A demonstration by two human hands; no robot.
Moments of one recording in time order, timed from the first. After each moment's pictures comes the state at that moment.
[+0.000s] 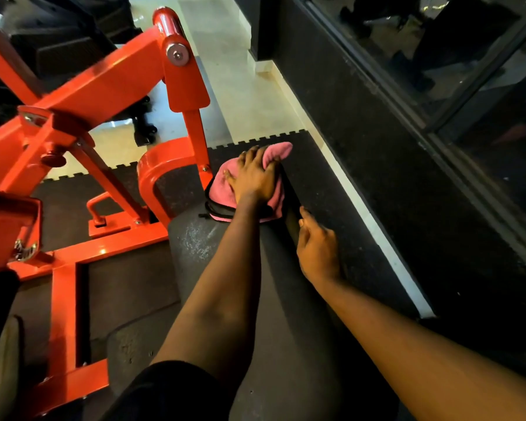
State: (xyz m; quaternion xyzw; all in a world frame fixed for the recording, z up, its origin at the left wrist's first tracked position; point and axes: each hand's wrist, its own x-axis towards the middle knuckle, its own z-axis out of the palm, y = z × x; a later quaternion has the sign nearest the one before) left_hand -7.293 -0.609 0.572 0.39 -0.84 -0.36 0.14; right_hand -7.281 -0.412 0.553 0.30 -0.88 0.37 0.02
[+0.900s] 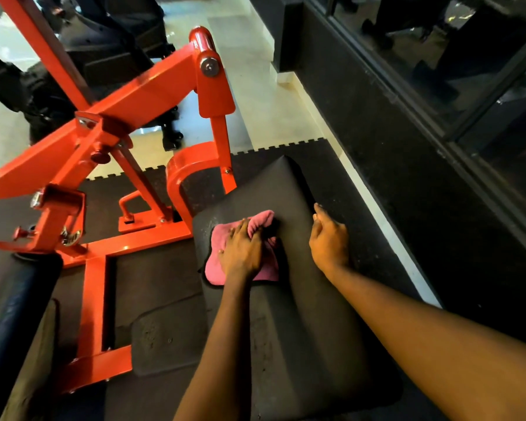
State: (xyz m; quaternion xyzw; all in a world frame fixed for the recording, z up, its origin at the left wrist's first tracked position) left_hand -7.138 -0.529 0.549 0.45 -0.75 -0.47 0.15; right_hand -7.278 -0.415 0.556 0.29 -0.87 0.39 0.03
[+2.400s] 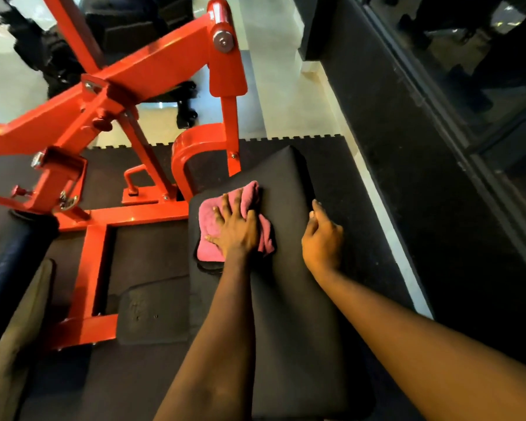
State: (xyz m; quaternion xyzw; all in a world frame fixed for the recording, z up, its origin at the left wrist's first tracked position) left_hand -7.174 -0.539 0.515 0.55 -0.76 -0.33 0.11; right_hand -7.276 -0.413 0.564 0.28 -0.87 0.42 -0.01
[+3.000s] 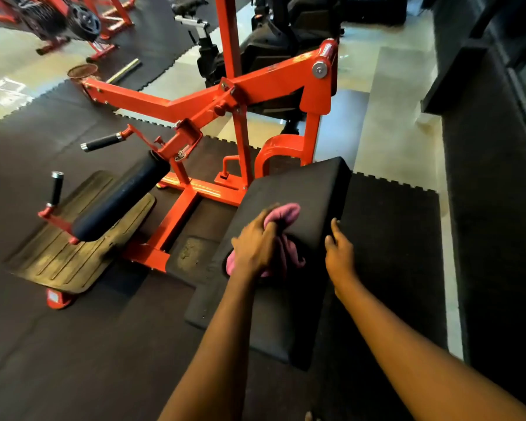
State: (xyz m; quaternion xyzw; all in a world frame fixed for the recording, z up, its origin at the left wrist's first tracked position) left_hand -7.136 -0.368 0.625 0.62 -0.65 -0.36 0.26; right_hand -7.312 -0.346 0.554 0.35 -0.70 0.50 -0.37
